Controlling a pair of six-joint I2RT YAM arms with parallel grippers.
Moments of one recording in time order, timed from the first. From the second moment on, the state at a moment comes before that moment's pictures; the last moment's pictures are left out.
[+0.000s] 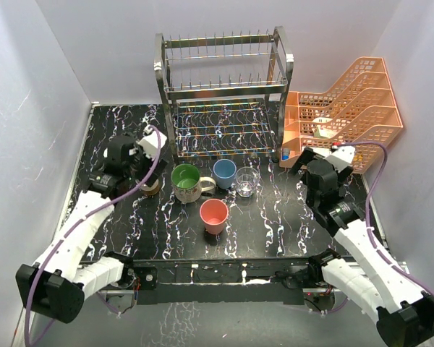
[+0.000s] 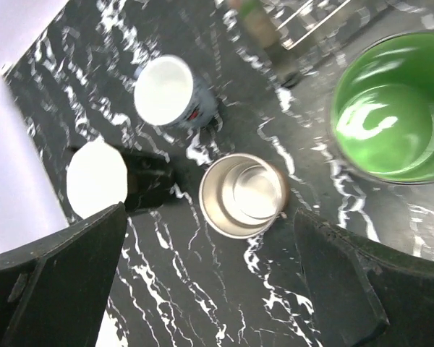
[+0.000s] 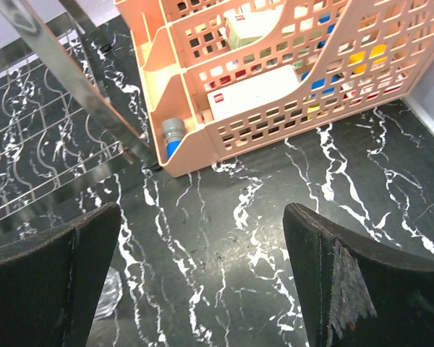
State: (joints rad) left arm -0.31 1.07 1.03 -0.61 -0.03 0.48; right arm 0.38 0.78 0.71 -0.36 0.66 0.52
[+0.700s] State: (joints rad) left arm -0.16 0.94 0.34 0.25 -0.17 0.23; right arm 0.33 0.84 0.25 0.43 0.79 0.21
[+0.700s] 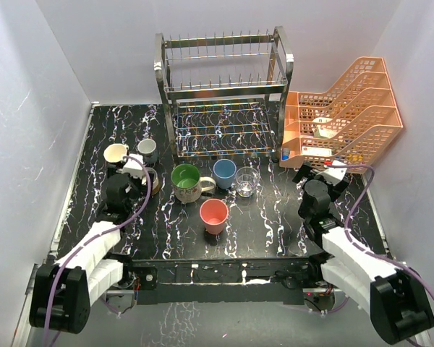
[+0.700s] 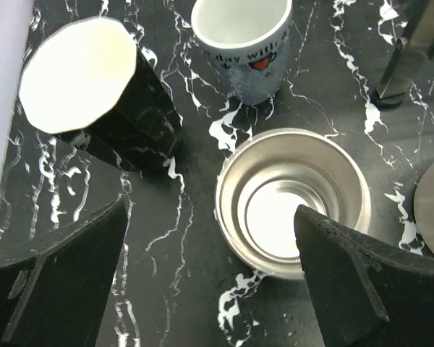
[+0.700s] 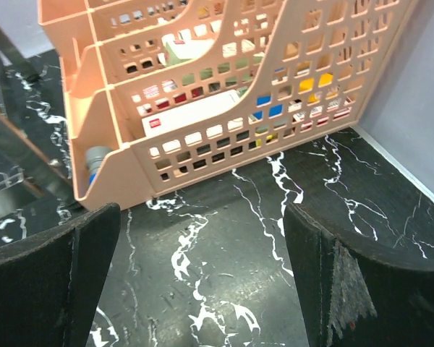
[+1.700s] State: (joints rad) left arm 0.03 1.60 0.17 1.16 0.03 0.01; right arm 0.14 1.51 0.05 1.38 0.36 0.05
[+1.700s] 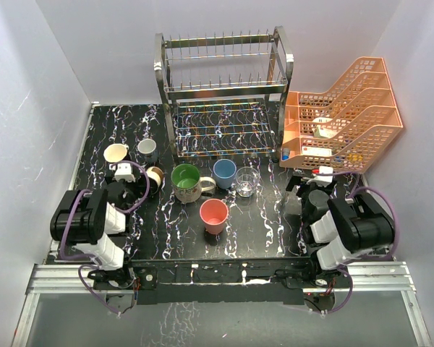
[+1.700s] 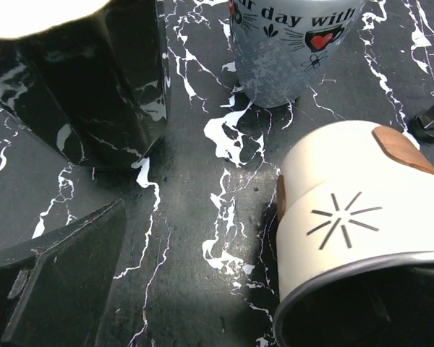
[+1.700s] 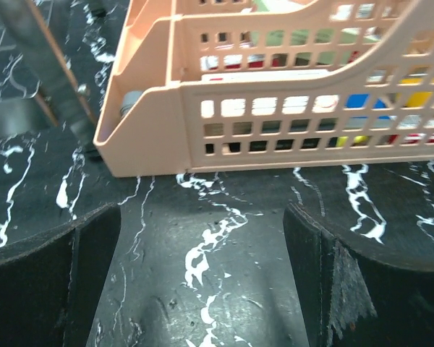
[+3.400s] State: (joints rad) left arm 0.07 1.29 0.46 0.51 0.30 0.10; right arm 0.08 1.60 0.16 1.30 0.19 0.03
